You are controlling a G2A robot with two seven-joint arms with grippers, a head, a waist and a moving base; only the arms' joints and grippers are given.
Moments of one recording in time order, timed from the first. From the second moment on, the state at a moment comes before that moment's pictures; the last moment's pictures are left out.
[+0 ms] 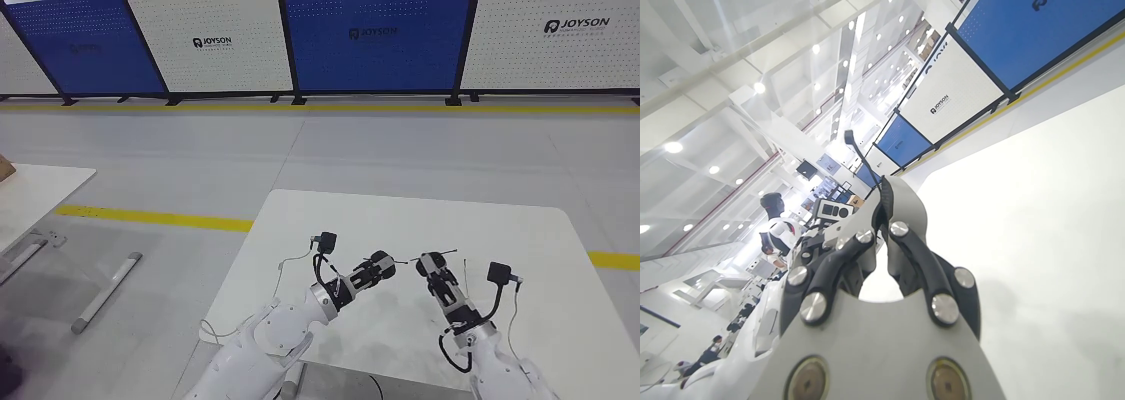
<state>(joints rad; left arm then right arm) 1.41 -1.21 -1.06 -1.70 0.02 -0.18 -0.26 -1.53 -1.25 1.17 -1.72 -0.34 -0.27 0.06</state>
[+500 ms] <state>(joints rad) 1.41 -1.21 -1.06 -1.70 0.02 -0.18 -0.26 -1.53 -1.26 1.17 -1.71 -0.35 -0.26 0.06</state>
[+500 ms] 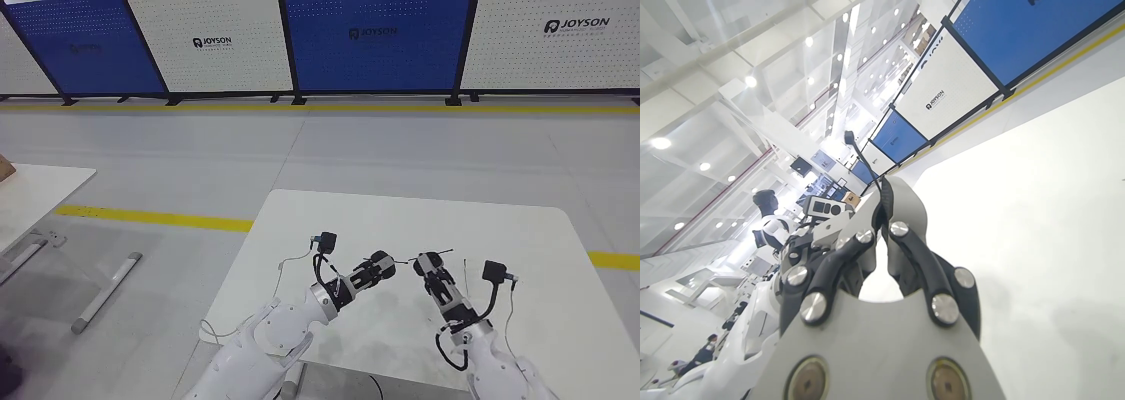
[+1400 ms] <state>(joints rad) 1.41 -1.21 -1.06 -1.70 0.02 -0.18 -0.26 -1.53 -1.26 1.17 -1.71 -0.38 -0.25 0.09</state>
